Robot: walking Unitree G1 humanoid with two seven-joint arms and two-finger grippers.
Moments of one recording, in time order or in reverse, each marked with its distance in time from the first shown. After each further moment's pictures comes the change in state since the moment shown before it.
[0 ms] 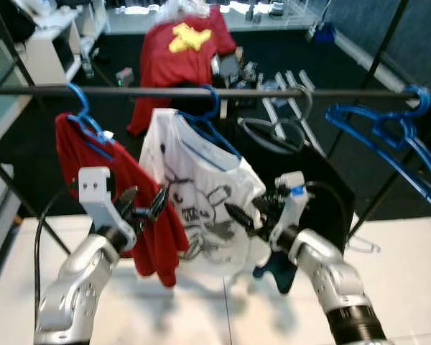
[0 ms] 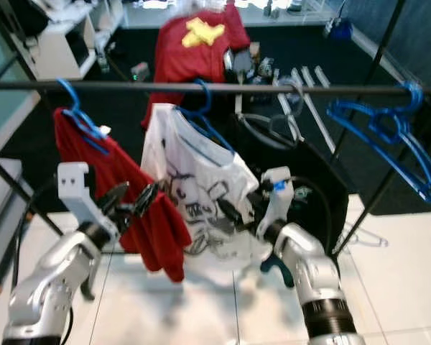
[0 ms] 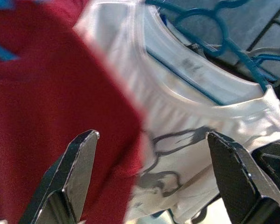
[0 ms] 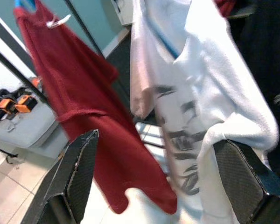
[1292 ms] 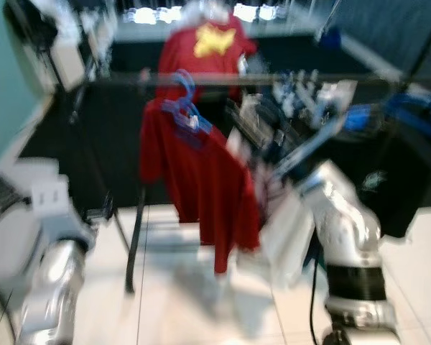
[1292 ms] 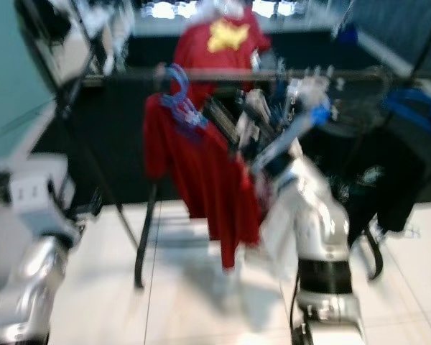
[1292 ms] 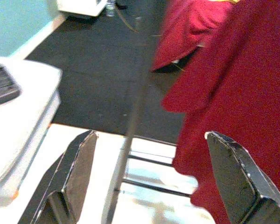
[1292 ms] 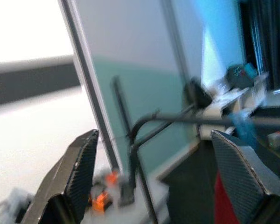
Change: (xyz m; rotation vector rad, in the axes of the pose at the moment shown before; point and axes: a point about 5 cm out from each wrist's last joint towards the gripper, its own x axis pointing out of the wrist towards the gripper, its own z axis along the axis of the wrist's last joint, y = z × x) left arm -0.024 0.068 -0.004 0.171 -0.009 0.488; right arm 0.022 0.072 0.130 -0.089 -0.467 0.310
